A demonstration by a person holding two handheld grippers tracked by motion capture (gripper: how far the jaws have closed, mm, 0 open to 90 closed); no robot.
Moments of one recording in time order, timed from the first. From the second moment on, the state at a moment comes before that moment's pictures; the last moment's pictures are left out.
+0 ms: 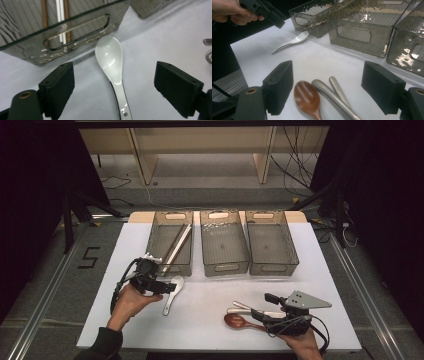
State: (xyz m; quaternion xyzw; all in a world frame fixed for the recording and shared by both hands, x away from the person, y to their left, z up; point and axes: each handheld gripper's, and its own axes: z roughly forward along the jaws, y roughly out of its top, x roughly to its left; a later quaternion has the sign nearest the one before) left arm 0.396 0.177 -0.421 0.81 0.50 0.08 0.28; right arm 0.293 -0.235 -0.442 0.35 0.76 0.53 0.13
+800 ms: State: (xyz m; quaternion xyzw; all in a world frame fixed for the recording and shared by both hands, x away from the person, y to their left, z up) left arm 0.389 0.166 -0.450 0.83 0.50 0.06 0.23; right arm 0.293 -0.232 -0.440 0.35 0.76 0.53 0.13
